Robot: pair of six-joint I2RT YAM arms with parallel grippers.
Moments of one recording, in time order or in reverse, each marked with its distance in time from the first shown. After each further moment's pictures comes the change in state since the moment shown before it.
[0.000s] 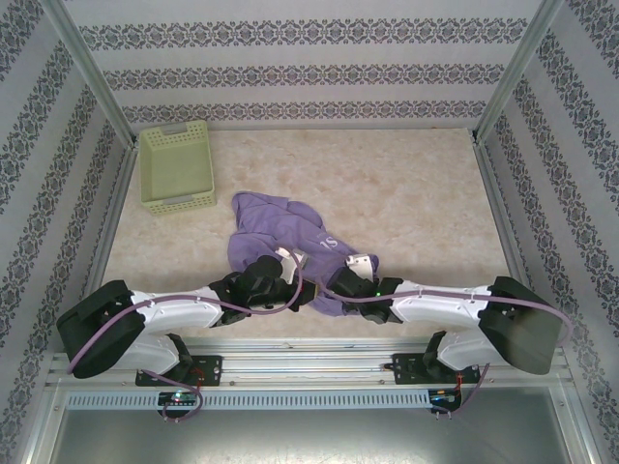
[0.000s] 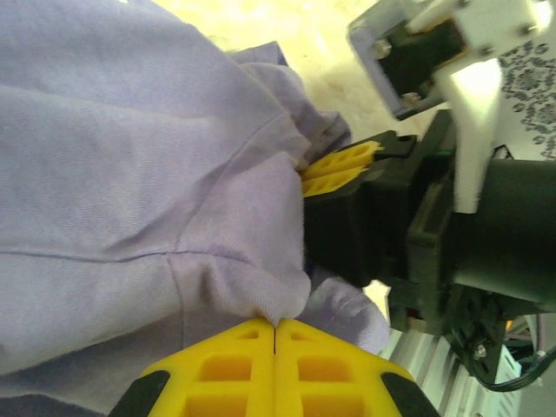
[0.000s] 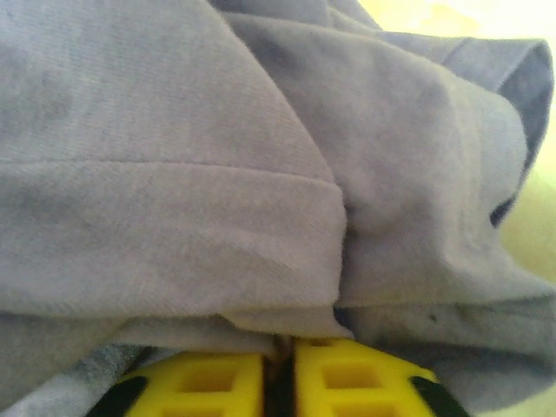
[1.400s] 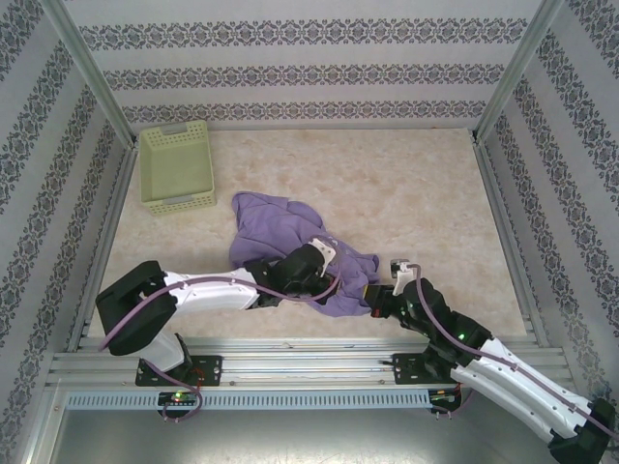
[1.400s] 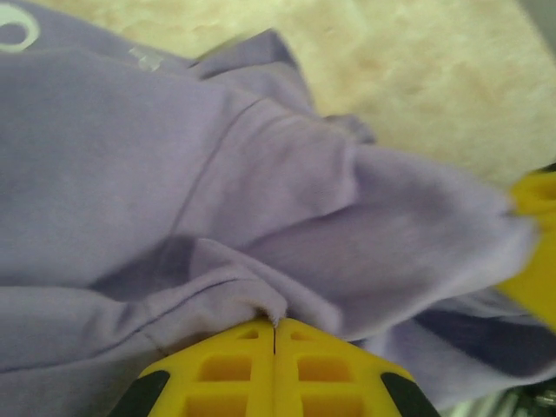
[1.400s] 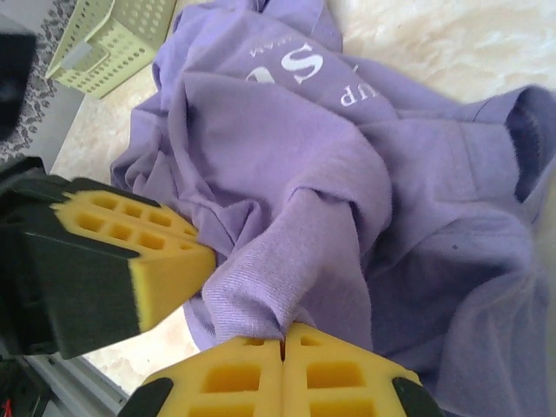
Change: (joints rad) left arm -0.089 0.238 0.367 -0.351 -0.130 0.081; right arm -0.213 -1.001 -0.343 0.025 -0.416 0.012
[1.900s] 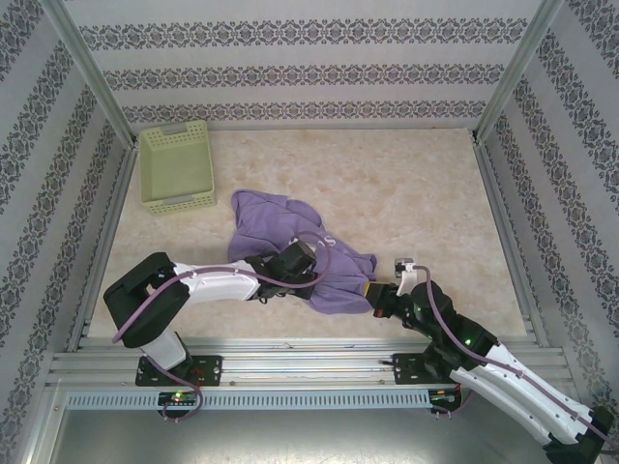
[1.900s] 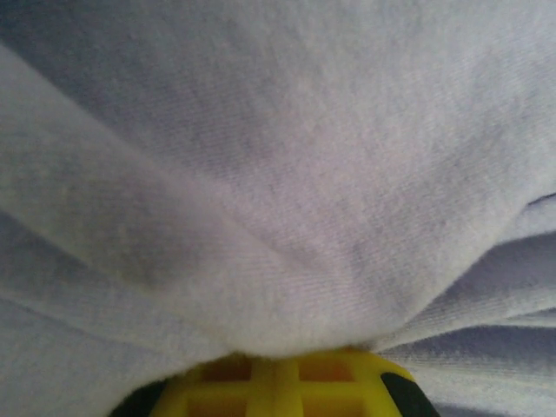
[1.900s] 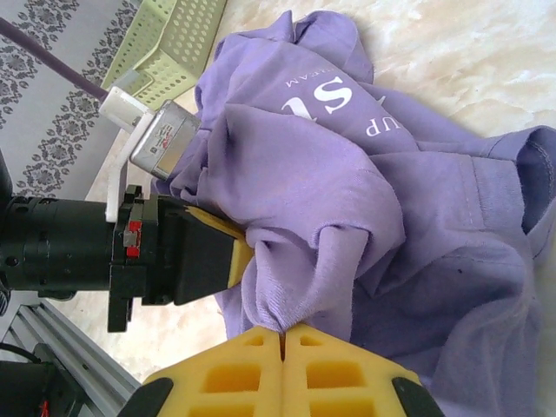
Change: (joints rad) left arm 0.106 0.048 -0.034 -0.142 -0.064 -0.062; right arm 0.000 -0.093 0.000 -0.004 -0.013 -0.005
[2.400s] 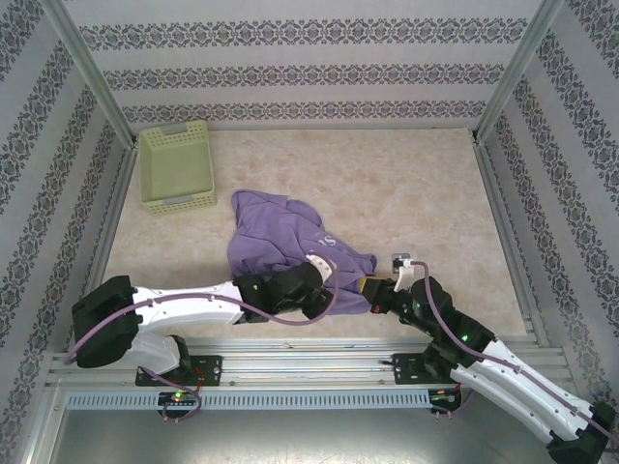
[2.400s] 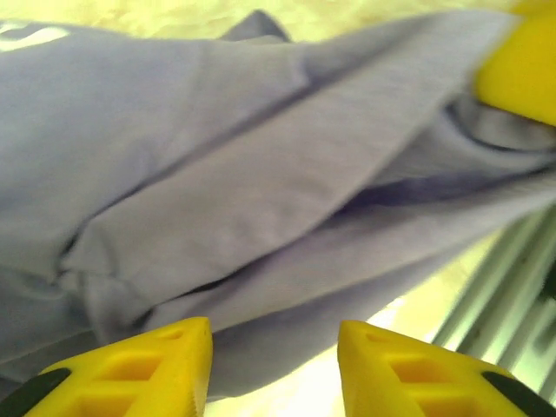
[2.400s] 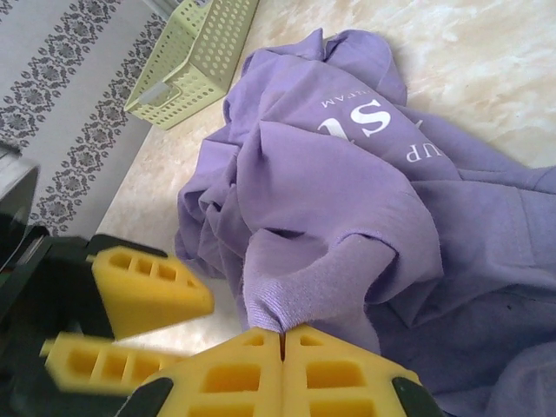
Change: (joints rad) left arm -0.243 -0.209 0.008 -0.011 -0.130 0.193; right arm 0.000 0.081 0.019 0.111 -0.029 -0.009
